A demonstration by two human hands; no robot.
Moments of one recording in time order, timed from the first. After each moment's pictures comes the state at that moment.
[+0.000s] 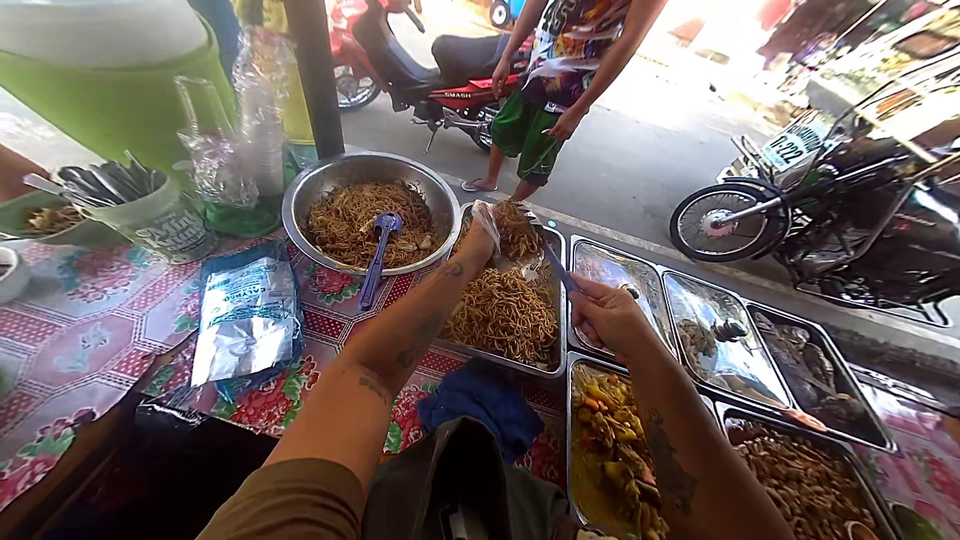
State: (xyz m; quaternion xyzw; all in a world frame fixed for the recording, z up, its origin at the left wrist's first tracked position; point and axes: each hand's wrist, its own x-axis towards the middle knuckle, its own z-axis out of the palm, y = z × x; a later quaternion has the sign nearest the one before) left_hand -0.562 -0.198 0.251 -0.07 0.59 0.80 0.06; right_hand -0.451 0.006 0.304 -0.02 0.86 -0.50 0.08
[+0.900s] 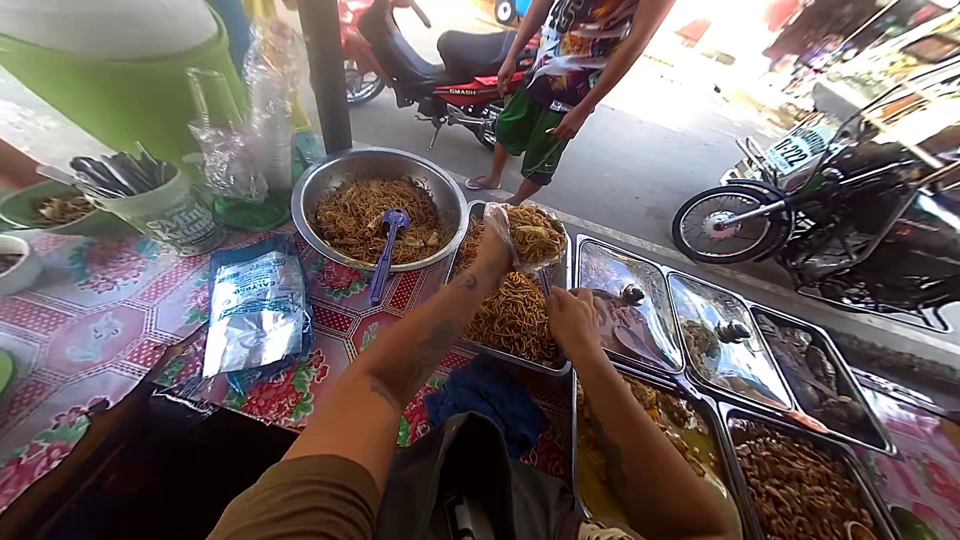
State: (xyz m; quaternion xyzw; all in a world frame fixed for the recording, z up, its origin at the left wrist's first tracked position) left_hand -0.537 -0.182 0.250 -0.04 0.47 0.88 0.02; right_hand -0.470 -0.028 0.237 0.04 0.97 -0.24 0.01
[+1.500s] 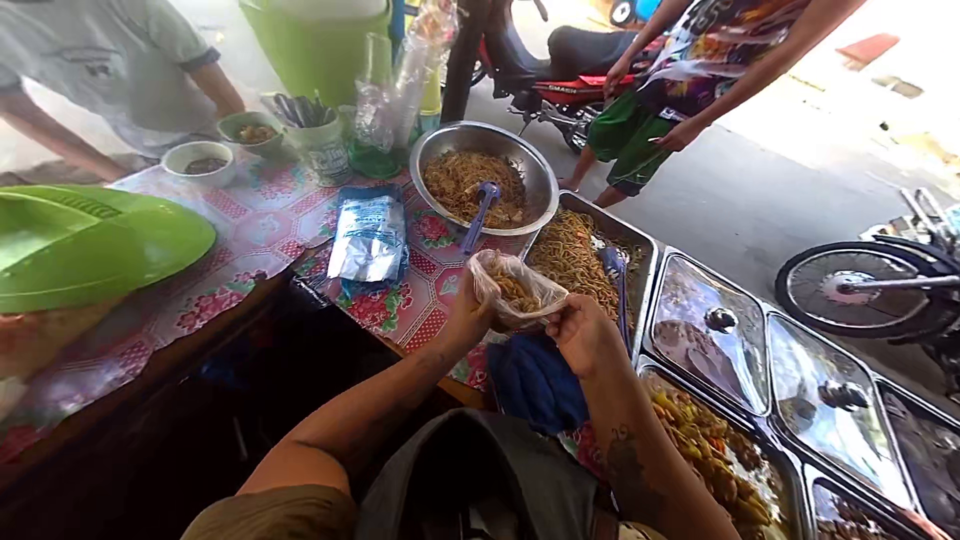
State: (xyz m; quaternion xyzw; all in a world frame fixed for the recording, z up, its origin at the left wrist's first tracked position) left_hand -0.350 -0.290 0.134 -0.01 0.65 0.73 -0.20; right_hand -0.376 -0.131 0.246 0.09 0.65 -0.74 0.16
